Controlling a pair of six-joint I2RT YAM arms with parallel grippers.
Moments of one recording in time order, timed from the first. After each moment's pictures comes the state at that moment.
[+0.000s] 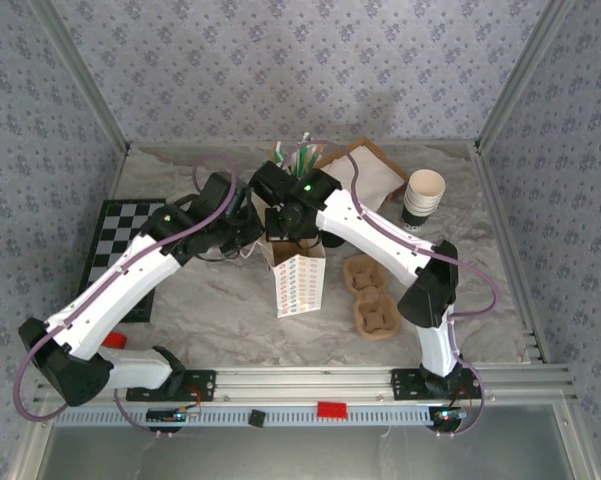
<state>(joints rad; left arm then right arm) -0.72 1.27 1.38 -0.96 -0.06 -1.07 0.92 1.97 2.07 -1.28 0.11 0.79</state>
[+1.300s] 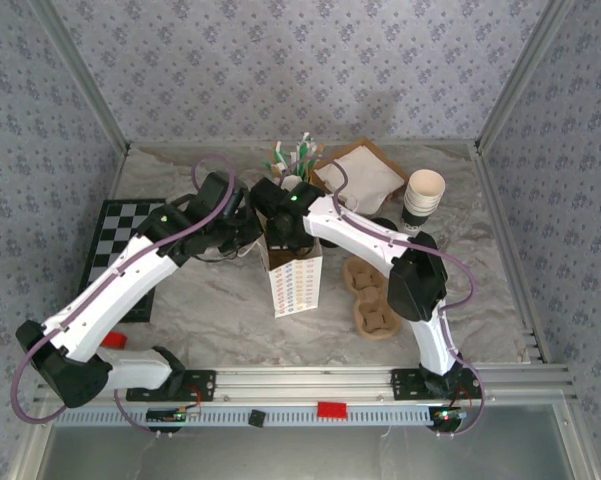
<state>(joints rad) -0.72 1.26 1.40 -0.98 -0.05 -1.05 0.90 2.04 1.91 -1.15 0.15 0.80</state>
